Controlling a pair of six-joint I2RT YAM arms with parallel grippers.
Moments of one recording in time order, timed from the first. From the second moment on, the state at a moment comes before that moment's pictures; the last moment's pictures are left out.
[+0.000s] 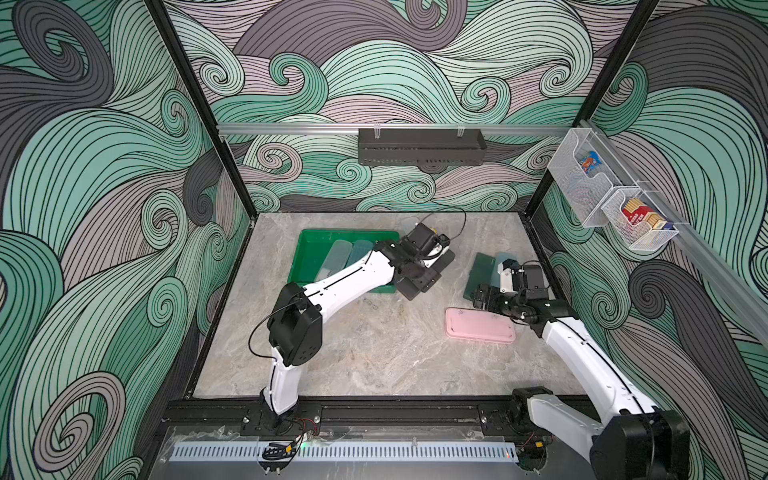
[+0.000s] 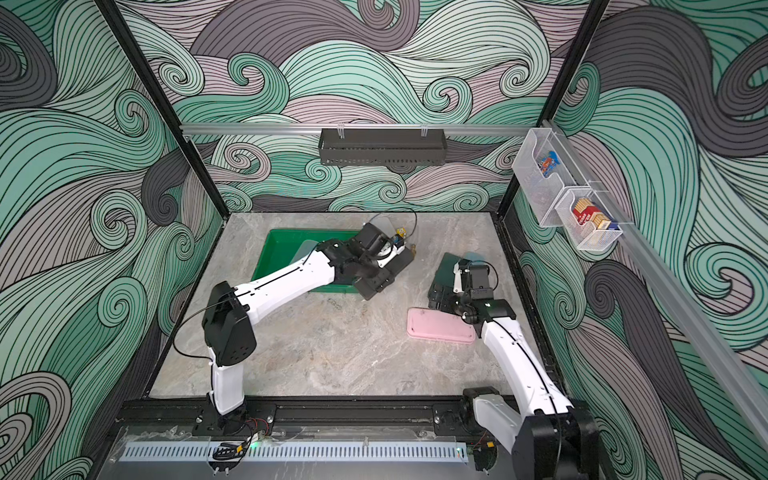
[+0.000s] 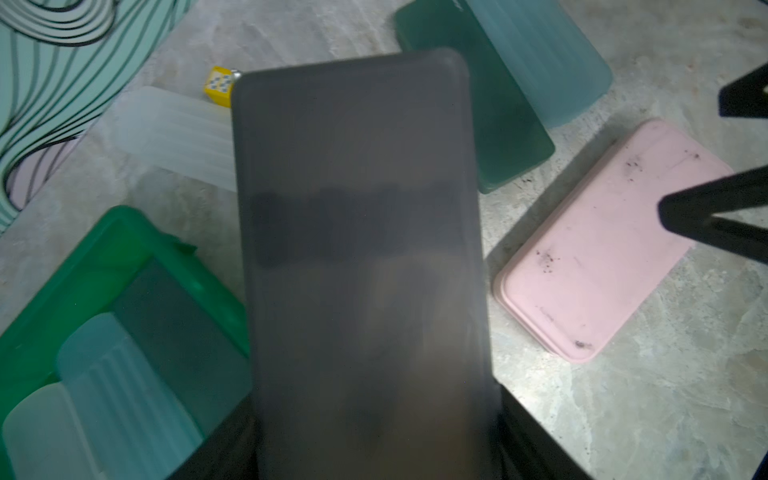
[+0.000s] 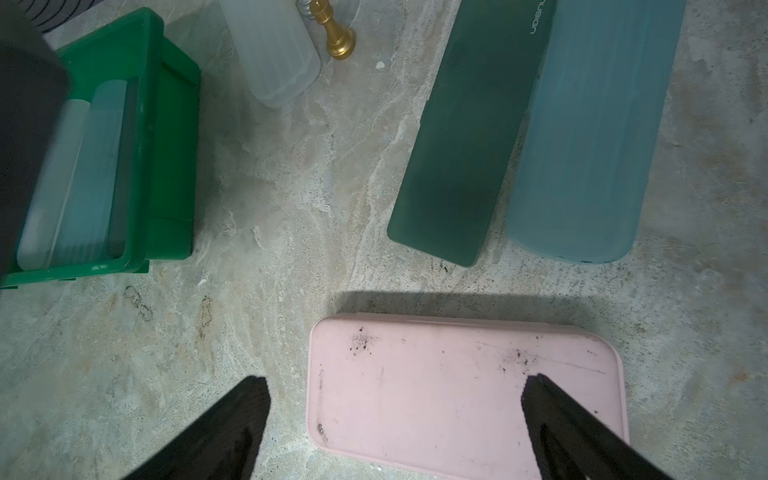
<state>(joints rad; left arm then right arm) -0.79 1.93 1.79 -0.78 -0.07 0.11 0.08 1.05 0.73 -0.62 -0.12 0.33</state>
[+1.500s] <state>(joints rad) -0.14 2.02 1.43 -0.44 -0.29 0.26 0.08 1.17 0.72 -0.58 -0.18 0.29</state>
